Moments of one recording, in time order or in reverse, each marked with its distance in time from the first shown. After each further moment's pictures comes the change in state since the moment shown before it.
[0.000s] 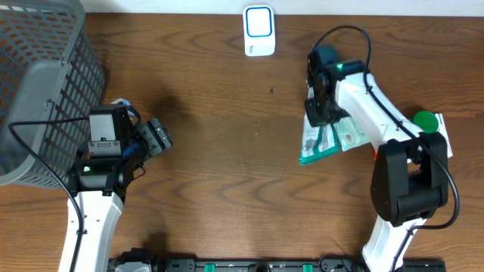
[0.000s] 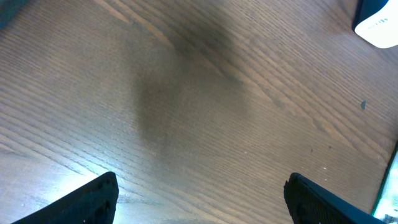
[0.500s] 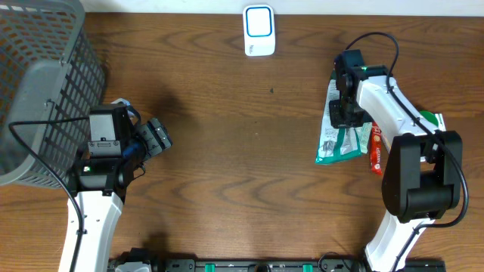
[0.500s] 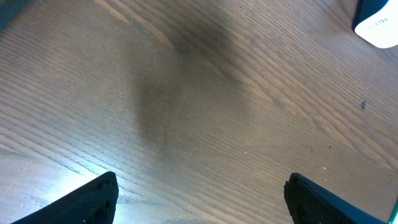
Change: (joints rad) left arm 0.000 0.000 0.000 0.000 0.000 0.000; right arm -0.132 0.000 -0.048 0.025 0.066 0.036
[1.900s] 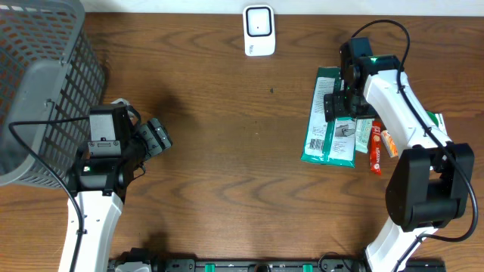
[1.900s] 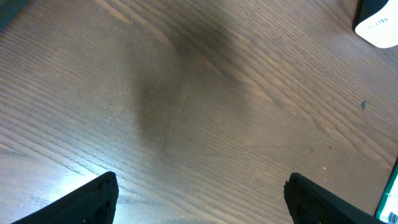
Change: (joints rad) left arm 0.000 0.000 0.000 0.000 0.000 0.000; right arm 0.000 -0.063 0.092 -0.107 -0.018 0.010
